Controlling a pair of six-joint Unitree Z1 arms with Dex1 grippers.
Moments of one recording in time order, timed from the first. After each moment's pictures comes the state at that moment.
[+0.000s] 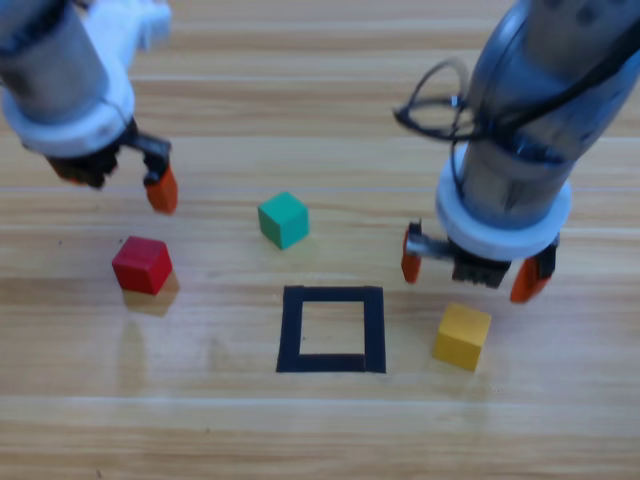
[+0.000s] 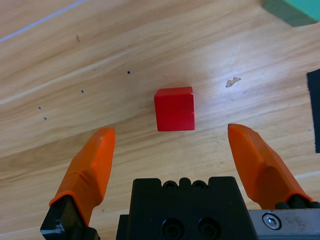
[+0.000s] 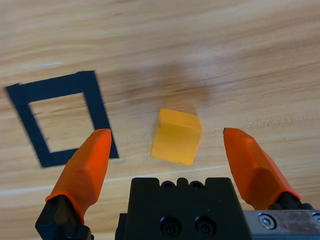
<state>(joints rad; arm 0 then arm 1) -0.52 1.87 -1.42 0.87 0.17 -0.24 0.93 2.10 -1.56 0.89 -0.15 1.10</state>
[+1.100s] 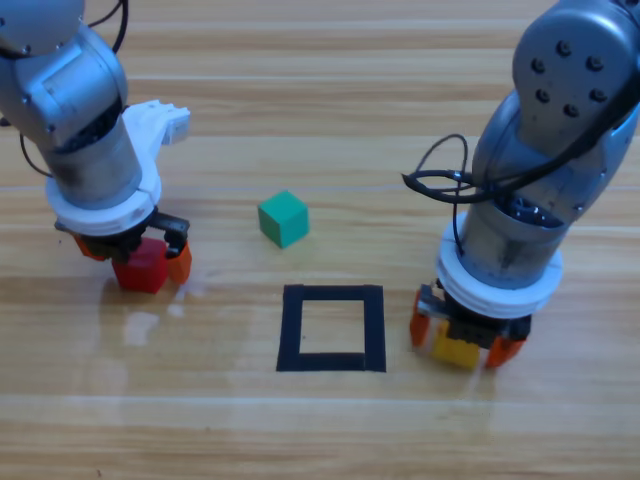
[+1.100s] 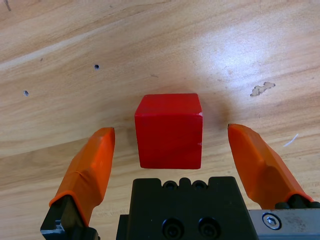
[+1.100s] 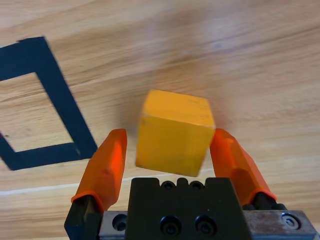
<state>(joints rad) -0.49 2.01 -1.27 0.67 0.12 -0.28 0.91 2.15 -1.39 0.72 0.01 1.14</state>
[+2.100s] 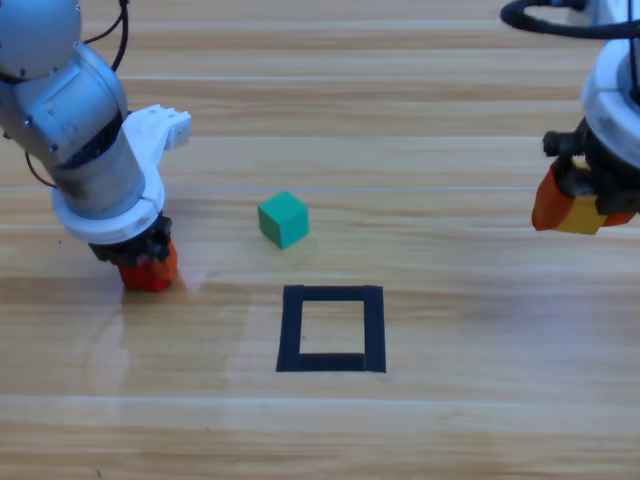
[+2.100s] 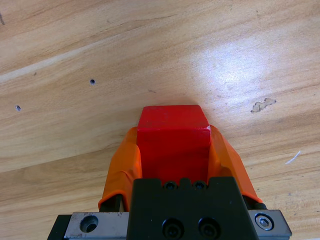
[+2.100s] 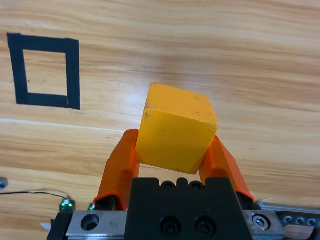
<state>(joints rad) -0.49 2.02 -1.20 0.56 0.12 -0.28 0.86 1.83 -1.54 1.07 -0.15 0.74</state>
